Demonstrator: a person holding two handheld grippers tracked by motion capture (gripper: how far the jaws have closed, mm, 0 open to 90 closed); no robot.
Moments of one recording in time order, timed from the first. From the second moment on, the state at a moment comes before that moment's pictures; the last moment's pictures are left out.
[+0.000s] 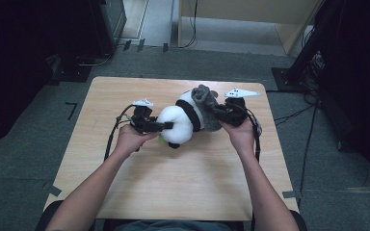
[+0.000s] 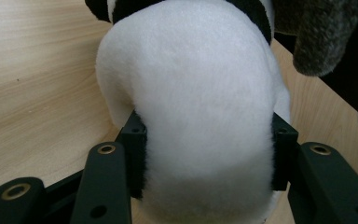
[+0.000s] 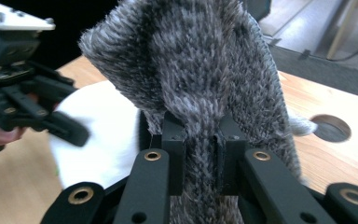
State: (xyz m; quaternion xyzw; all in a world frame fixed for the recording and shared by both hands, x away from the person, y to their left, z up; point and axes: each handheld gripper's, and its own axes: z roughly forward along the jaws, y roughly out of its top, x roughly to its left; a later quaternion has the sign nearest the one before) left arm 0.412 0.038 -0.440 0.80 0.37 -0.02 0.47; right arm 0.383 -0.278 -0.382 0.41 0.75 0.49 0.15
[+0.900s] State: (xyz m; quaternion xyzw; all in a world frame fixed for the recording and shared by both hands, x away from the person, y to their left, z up) left arm 0.397 0.038 -0.439 0.75 0.44 -0.01 0.49; right arm 0.347 -0.186 -0.414 0.36 0.79 0.49 0.07
